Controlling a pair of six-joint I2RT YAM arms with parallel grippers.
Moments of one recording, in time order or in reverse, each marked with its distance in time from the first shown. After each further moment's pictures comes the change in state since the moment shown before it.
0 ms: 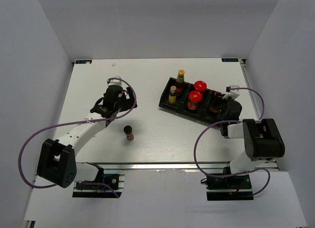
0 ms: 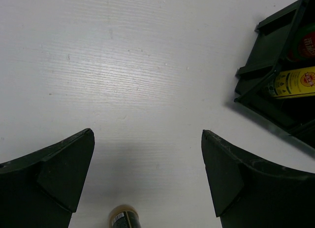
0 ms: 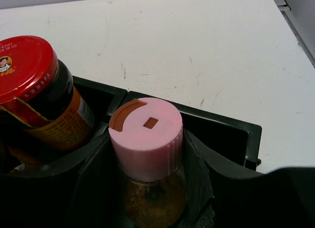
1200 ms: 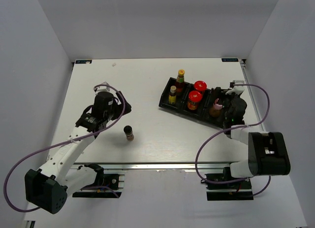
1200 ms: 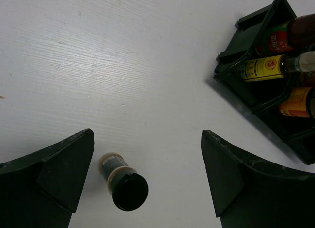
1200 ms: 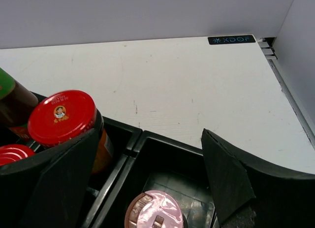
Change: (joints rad) left arm 0.002 -0.282 -0.027 -0.270 0.012 -0.192; right arm -0.002 -0.156 0.008 -0.018 -0.023 -0.023
